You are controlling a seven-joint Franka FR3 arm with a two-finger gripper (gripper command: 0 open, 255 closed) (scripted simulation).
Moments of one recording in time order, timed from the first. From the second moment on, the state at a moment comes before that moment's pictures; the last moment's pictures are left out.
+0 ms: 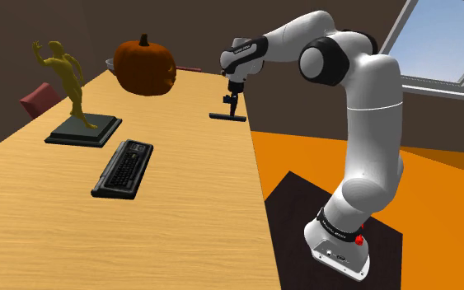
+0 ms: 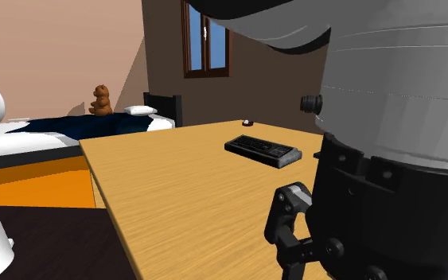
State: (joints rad) arm -0.11 0.49 -0.29 -1.63 0.19 2.02 -1.07
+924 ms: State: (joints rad) arm -0.11 0.51 -0.28 -1.66 0.20 2.07 -1.07
